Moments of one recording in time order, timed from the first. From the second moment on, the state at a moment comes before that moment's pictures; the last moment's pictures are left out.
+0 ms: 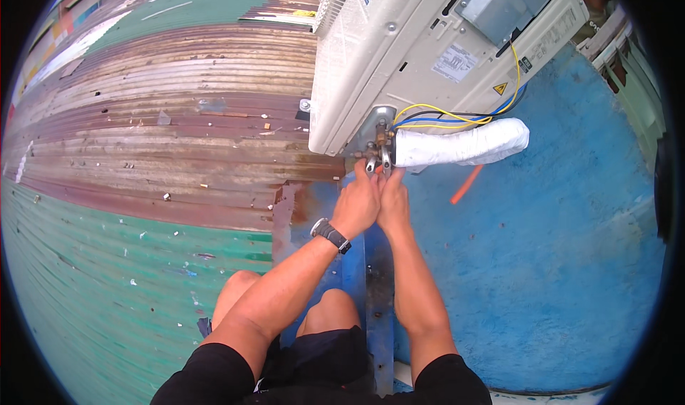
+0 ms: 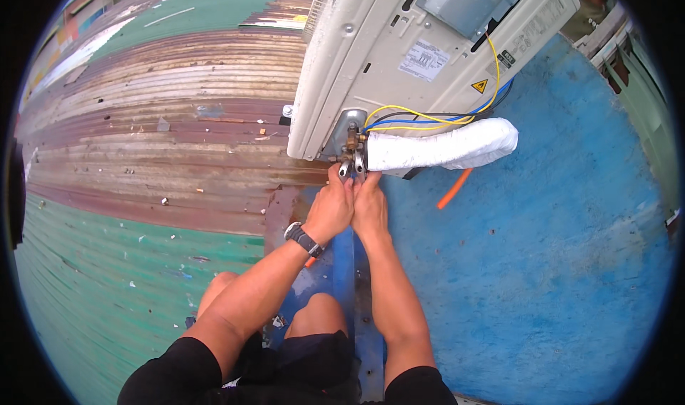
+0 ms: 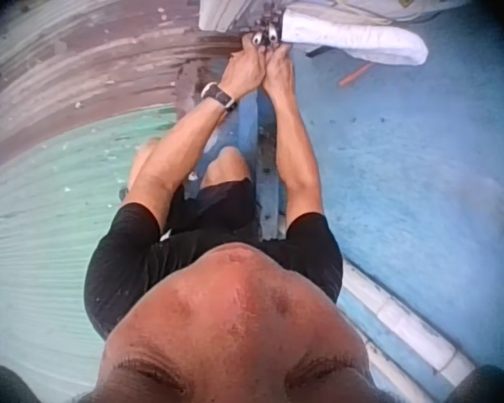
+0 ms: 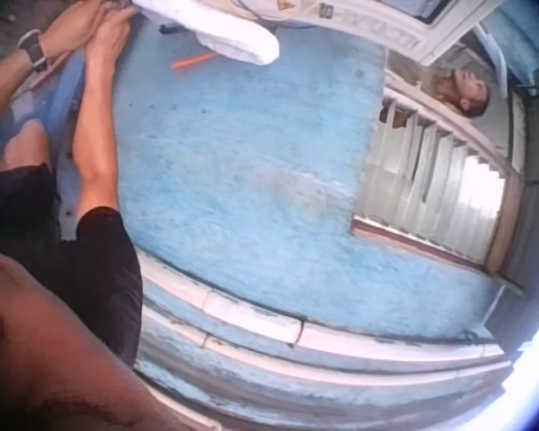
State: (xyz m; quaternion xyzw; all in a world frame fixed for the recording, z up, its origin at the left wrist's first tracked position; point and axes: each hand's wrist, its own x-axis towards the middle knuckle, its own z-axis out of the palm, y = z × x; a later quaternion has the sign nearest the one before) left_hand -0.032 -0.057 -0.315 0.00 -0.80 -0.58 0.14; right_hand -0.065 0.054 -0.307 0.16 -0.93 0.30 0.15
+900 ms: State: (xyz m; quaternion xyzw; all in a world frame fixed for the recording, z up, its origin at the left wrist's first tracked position) left_hand -0.029 -0.059 -0.311 0.00 -0.73 -0.67 0.15; right_hand -0.072 0.081 -0.356 0.28 -0.86 0.29 0.31
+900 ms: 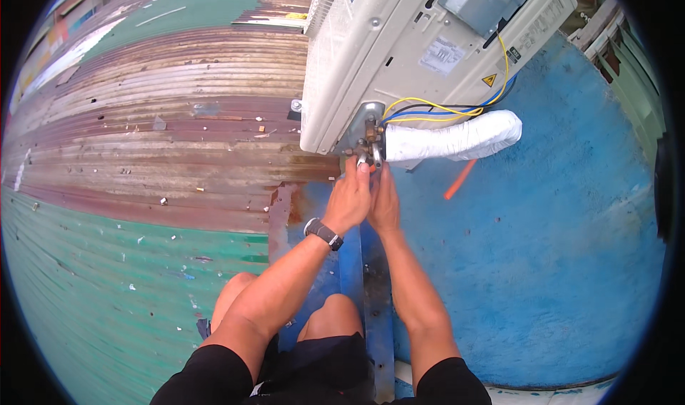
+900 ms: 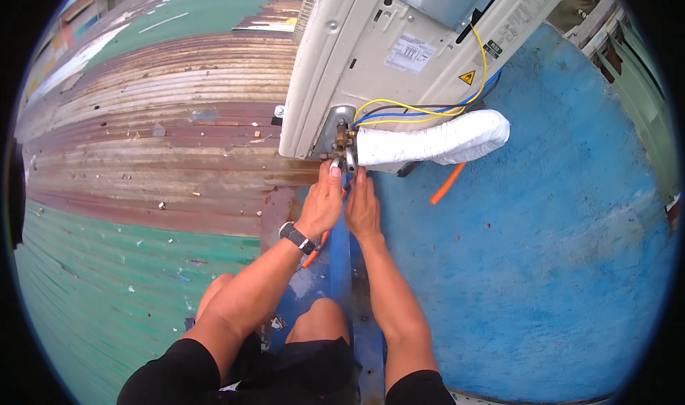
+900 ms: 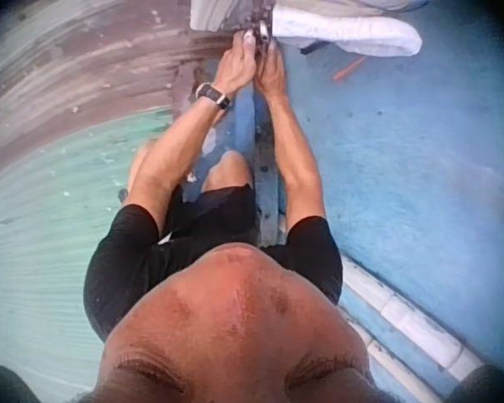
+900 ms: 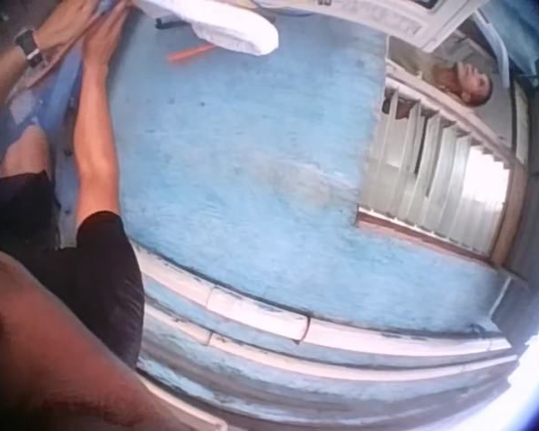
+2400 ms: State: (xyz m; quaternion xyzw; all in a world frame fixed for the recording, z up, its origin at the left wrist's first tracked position) left_hand -0.048 -0.048 -0.345 -0.01 -0.61 -0.77 0.17; right_hand -0.023 0.057 -0.269 0.13 -0.94 0.32 -0.02
